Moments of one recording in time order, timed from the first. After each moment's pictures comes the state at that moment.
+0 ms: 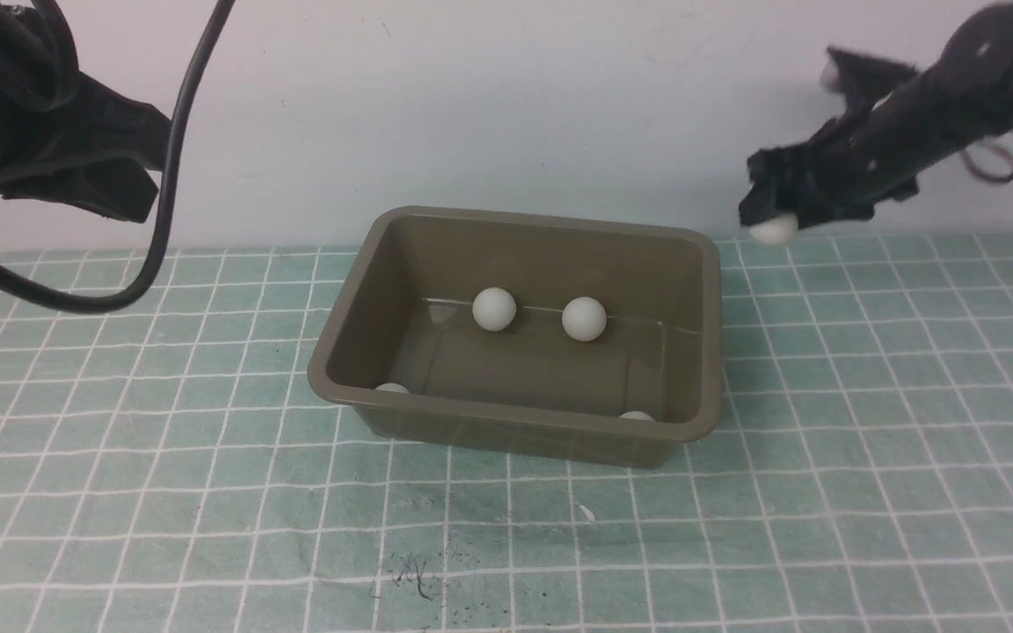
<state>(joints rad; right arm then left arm) 0.04 2.13 -1.92 0.47 1.05 -0.21 -0.11 1.39 -1.55 -0.19 1.25 0.17</state>
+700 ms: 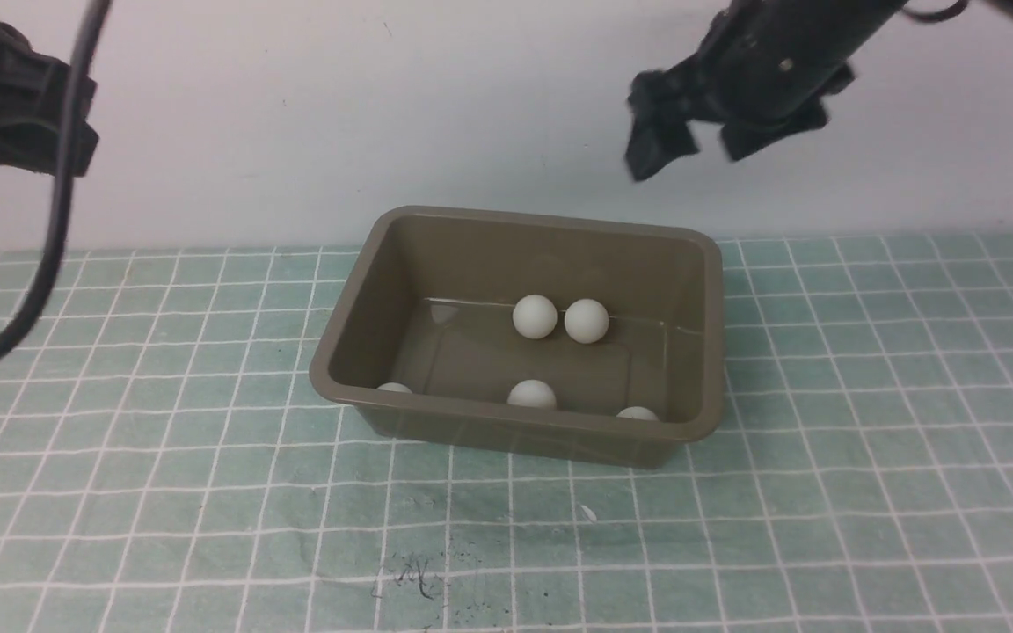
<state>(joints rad) 0.35 1.87 -1.99 0.08 1.25 0.08 -0.11 1.22 -1.55 -0.19 1.25 0.20</state>
